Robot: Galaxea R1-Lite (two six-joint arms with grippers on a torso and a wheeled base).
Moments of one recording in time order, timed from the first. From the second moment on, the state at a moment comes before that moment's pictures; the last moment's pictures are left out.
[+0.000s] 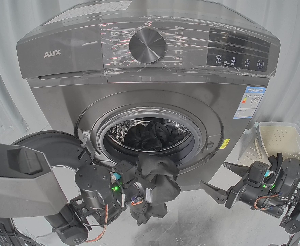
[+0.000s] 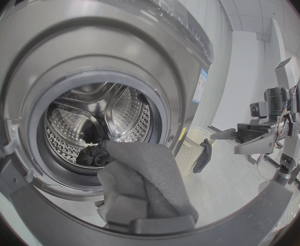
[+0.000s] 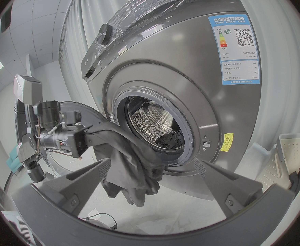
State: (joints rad) left arm -0.80 2.06 -0.44 -1.55 0.13 -0.09; right arm 0.65 1.76 -0.07 -1.55 0.01 0.11
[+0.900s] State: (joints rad) left arm -0.61 2.43 -1.10 -1.44 0.08 -0.16; right arm 0.65 1.78 -0.07 -1.55 0.01 0.12
